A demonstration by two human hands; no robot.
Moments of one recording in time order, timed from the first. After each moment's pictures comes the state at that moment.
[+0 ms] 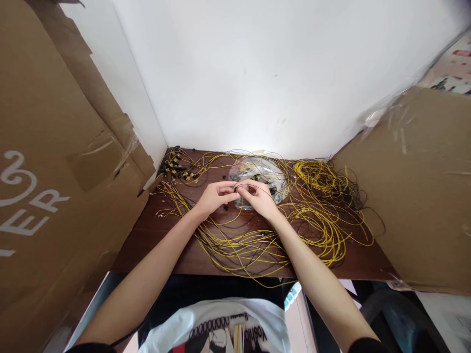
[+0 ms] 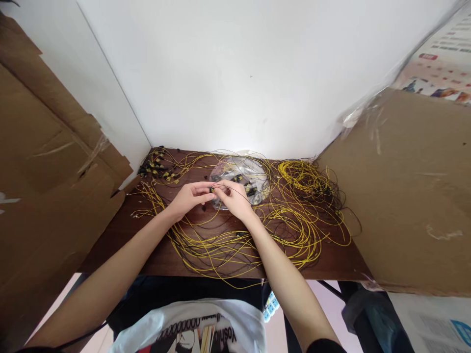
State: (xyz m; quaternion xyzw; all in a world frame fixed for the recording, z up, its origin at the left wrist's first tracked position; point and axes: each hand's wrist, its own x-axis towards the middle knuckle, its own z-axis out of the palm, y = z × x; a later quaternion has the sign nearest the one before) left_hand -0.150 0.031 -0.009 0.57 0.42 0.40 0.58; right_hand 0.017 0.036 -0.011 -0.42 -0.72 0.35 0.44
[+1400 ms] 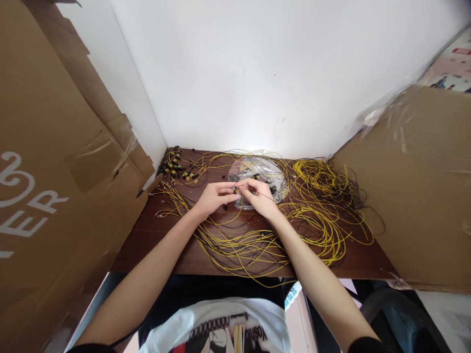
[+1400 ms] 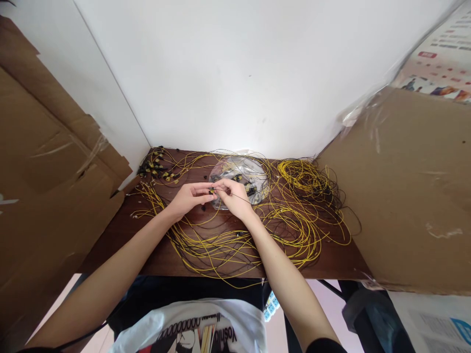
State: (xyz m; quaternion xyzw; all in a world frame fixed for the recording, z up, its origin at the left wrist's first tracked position) left_hand -0.150 0.031 -0.010 0.57 0.42 0.40 0.58; right_hand 0.019 0.038 -0.013 -0.43 -0.72 0.32 0.44
